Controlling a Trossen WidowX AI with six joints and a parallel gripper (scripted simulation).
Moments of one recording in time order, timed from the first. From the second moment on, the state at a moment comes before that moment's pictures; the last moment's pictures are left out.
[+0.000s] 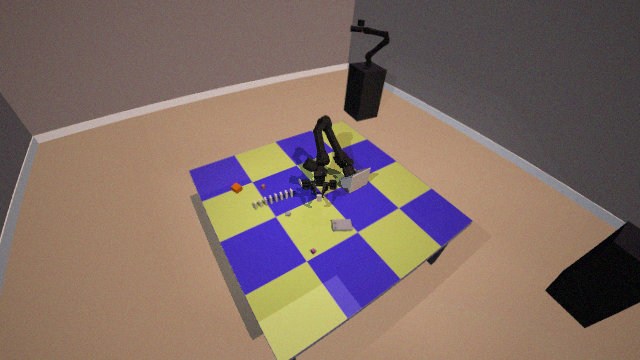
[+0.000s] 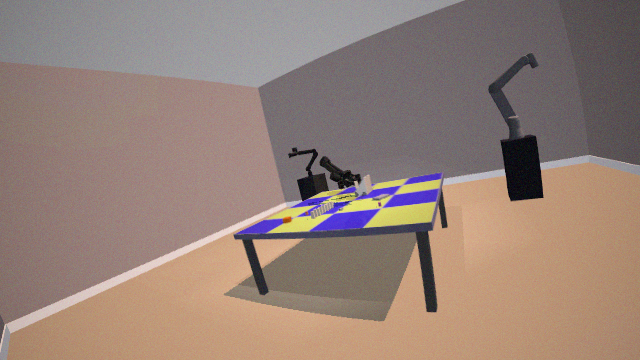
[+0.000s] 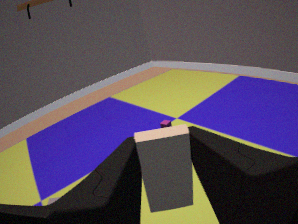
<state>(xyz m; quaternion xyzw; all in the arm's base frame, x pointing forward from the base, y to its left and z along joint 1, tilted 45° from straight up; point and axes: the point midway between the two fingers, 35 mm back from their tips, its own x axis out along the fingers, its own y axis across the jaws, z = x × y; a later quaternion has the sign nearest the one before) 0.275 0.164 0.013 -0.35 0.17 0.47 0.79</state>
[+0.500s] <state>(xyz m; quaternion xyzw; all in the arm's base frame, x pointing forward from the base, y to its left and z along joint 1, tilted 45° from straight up) 0.267 0.159 0.022 -0.36 0.12 0.47 0.79</state>
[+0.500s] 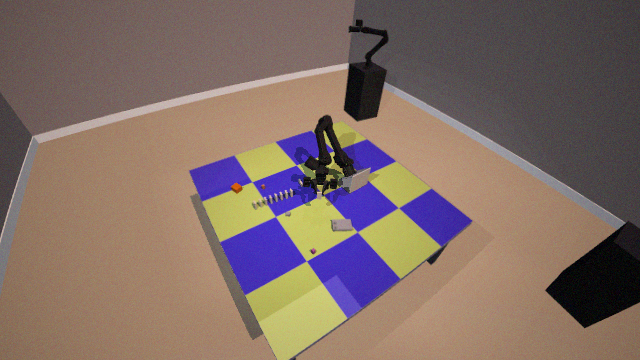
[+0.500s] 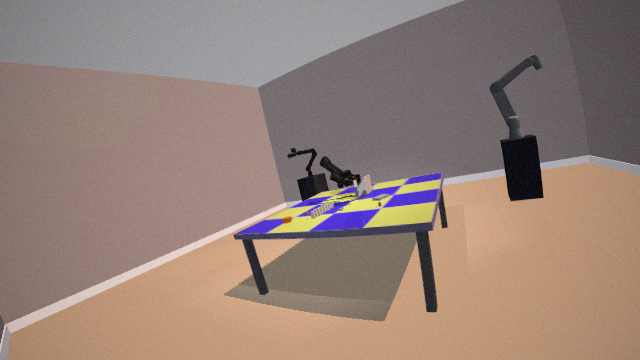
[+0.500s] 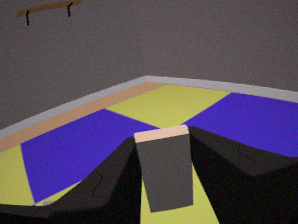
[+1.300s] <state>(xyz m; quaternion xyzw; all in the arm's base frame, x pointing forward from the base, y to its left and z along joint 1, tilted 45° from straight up) 0.278 0.129 -0.012 -0.36 0.13 0.47 0.79</state>
